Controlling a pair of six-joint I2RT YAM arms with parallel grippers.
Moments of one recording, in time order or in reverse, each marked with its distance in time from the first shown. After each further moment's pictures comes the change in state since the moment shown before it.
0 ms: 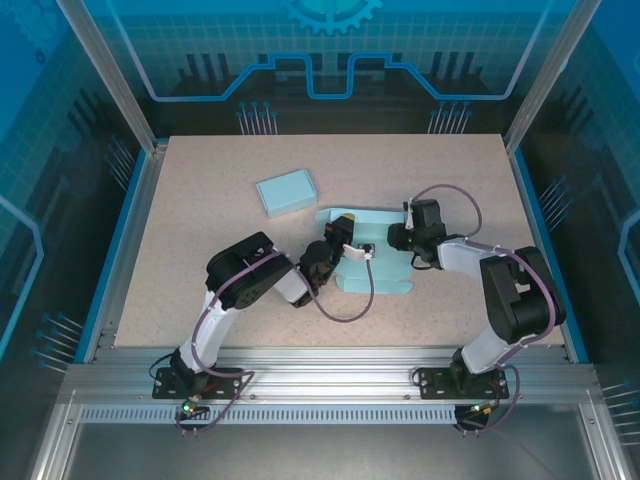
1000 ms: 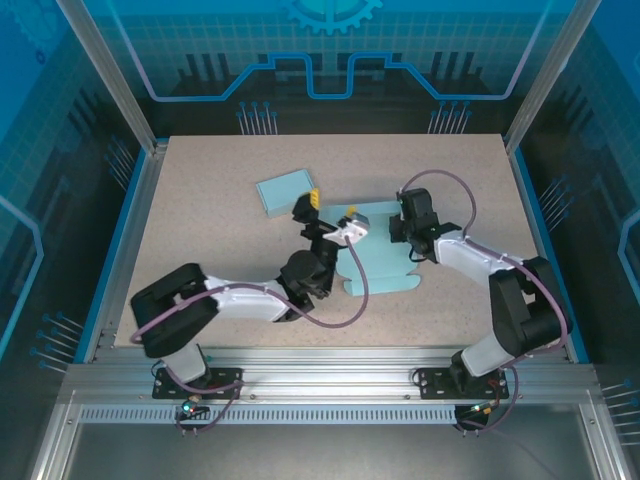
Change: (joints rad) left arm -0.216 -0.585 -0.102 -0.165 -0.512 -0.653; right arm 0.085 -0.092 0.139 -0.227 0.223 -0.107
